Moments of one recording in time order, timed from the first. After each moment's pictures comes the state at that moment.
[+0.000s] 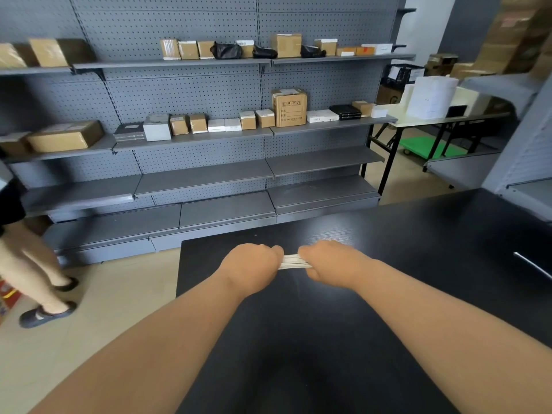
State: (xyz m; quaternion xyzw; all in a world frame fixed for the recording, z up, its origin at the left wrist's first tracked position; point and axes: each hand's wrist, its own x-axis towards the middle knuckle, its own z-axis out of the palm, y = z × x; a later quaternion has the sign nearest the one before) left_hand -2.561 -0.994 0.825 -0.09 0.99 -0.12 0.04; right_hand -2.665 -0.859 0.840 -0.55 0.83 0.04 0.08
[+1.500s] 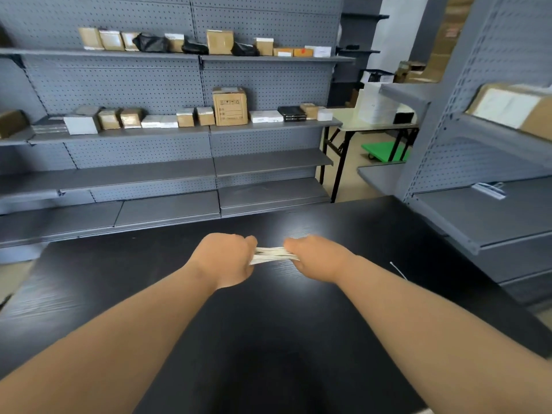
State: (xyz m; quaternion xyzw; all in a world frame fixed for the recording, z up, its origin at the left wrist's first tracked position) left_hand -2.768 -0.757 0.837 -0.12 0.99 -0.12 0.00; right_hand -2.901 -0.615 0.826 -0.56 0.83 0.01 0.07
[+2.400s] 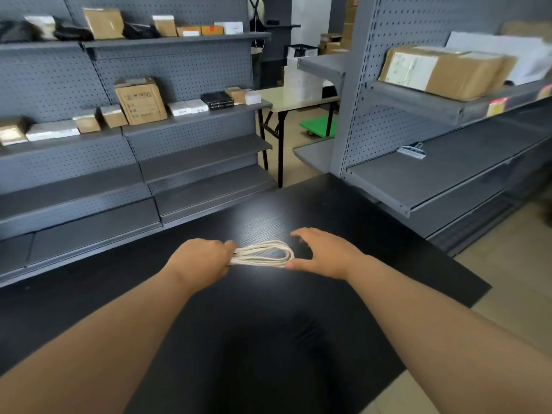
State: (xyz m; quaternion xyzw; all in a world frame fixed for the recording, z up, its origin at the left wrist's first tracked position) left_hand -2.883 -0.726 0.806 0.01 0.98 -0.18 0.05; right_hand -2.983 -0.502 0.806 -0.35 0.91 -0.16 0.16
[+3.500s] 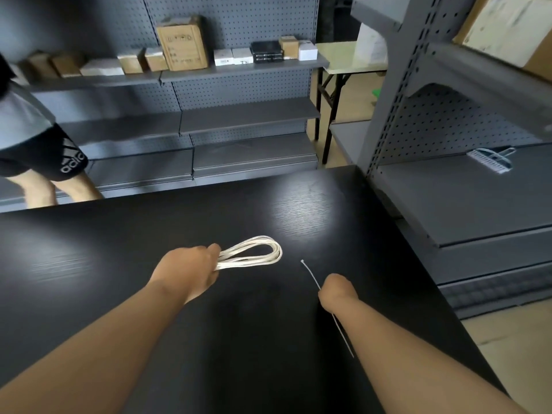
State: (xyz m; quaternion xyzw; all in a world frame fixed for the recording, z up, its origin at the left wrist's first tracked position) left_hand -2.977 -0.628 0.748 -0.24 0.96 -0.06 0.13; right_hand -3.138 -0.435 0.674 -0.11 0.93 -0.10 0.33
